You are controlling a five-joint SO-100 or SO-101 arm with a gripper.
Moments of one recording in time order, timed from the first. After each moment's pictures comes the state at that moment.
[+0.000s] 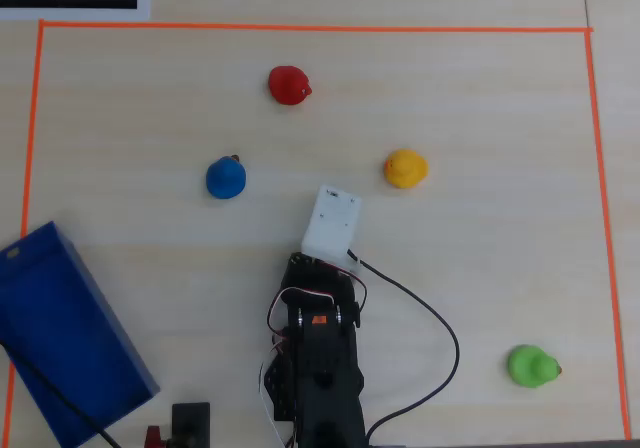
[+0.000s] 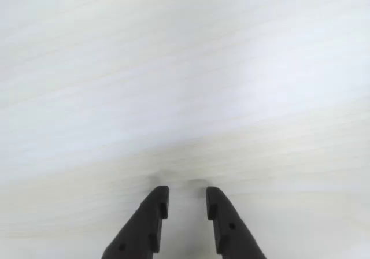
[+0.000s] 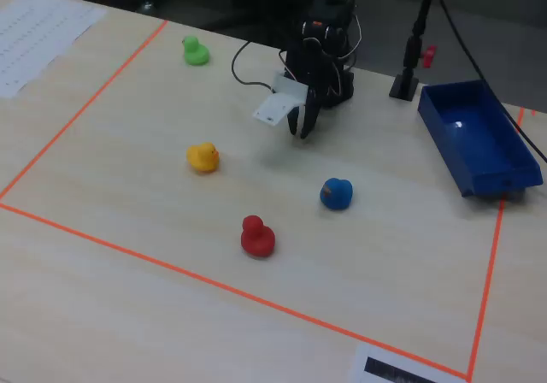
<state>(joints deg) 1.2 190.3 178.3 73.2 -65.6</state>
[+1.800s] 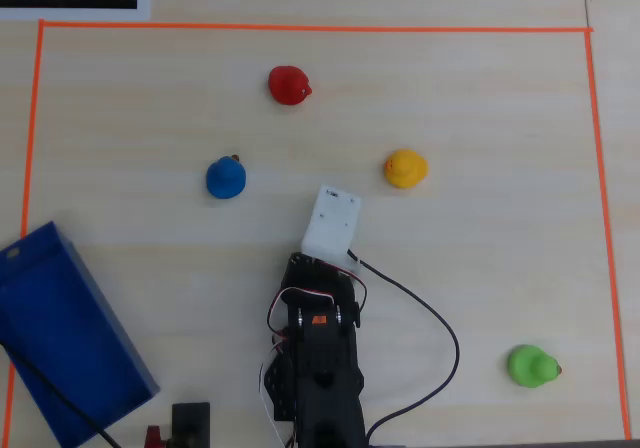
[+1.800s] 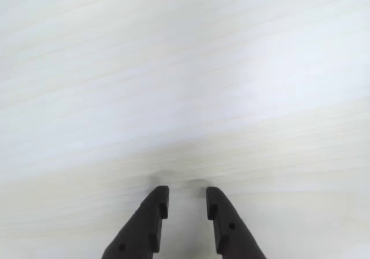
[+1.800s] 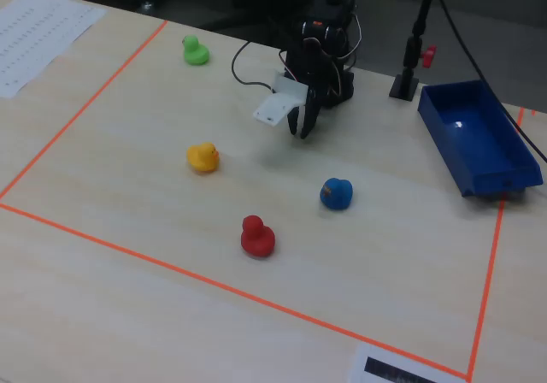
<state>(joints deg) 1.2 190.3 178.3 73.3 -65.6</state>
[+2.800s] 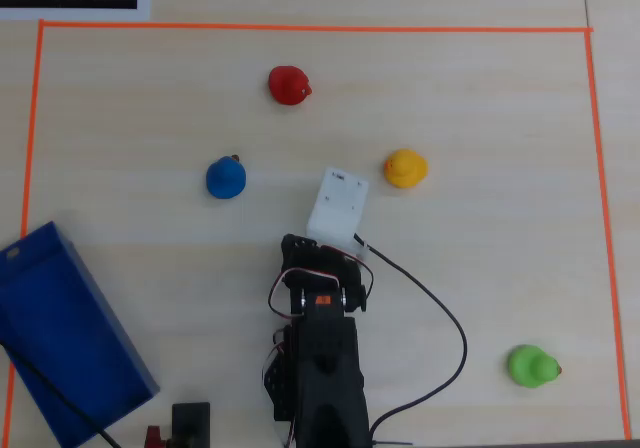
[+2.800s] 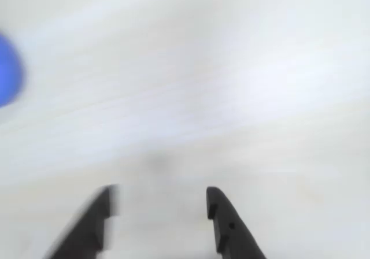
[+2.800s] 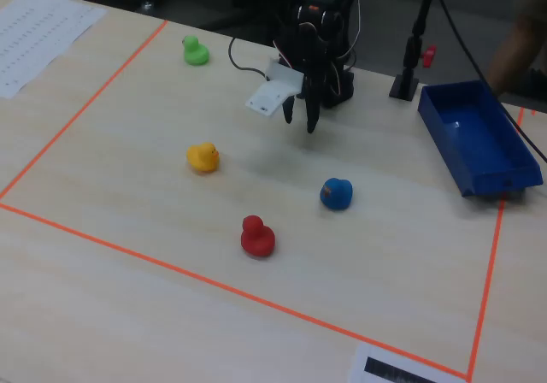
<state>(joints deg) 2.4 160.7 154.3 70.6 -67.4</state>
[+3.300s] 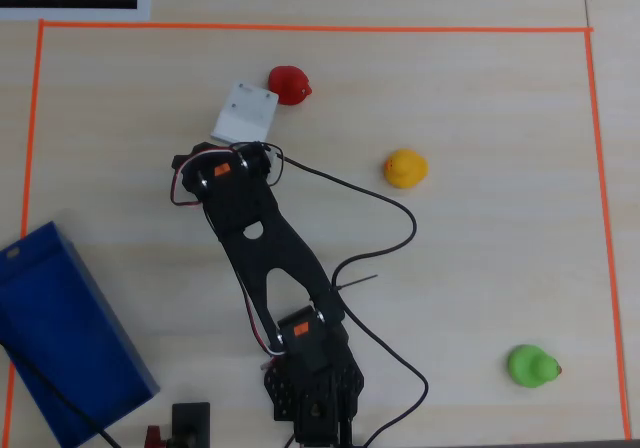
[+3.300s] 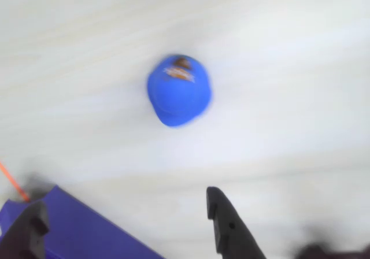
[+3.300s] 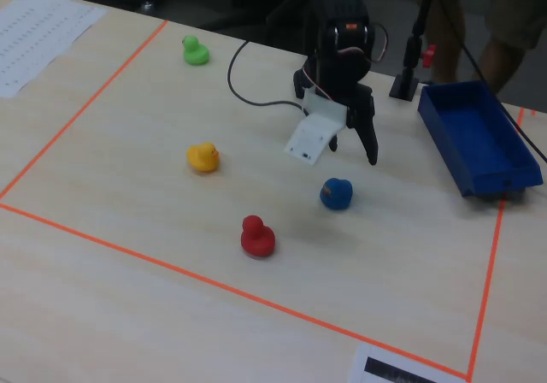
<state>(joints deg) -21.6 97.5 95.8 75.5 -44.1</state>
